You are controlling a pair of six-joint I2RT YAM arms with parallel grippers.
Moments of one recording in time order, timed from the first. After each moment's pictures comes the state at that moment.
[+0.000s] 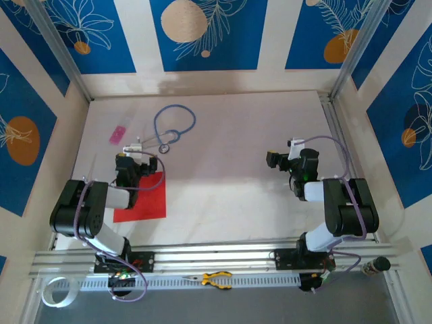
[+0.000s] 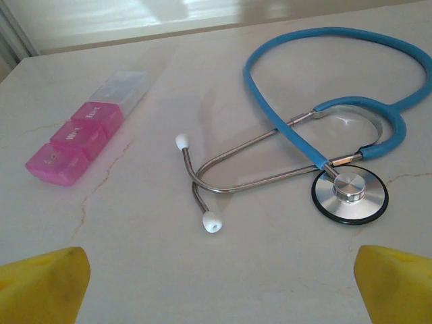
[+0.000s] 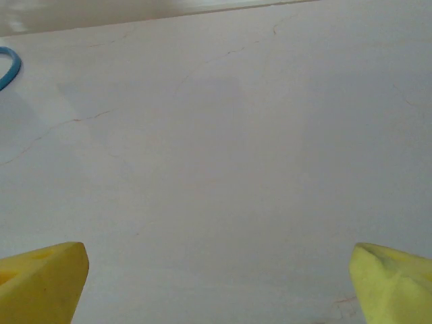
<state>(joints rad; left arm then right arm) -0.09 1.56 0.35 0.86 -0.12 0.06 -0.01 1.53 0.41 0.71 -0.22 0.07</state>
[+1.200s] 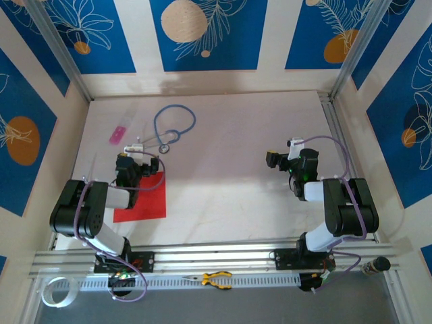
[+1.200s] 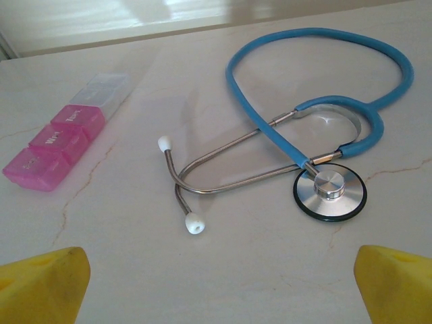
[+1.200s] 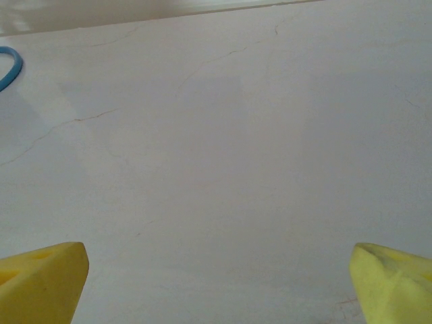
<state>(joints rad) -0.09 1.56 0.35 0.86 -0.07 0.06 -0.01 1.53 0.41 0.71 -0.22 0.06</state>
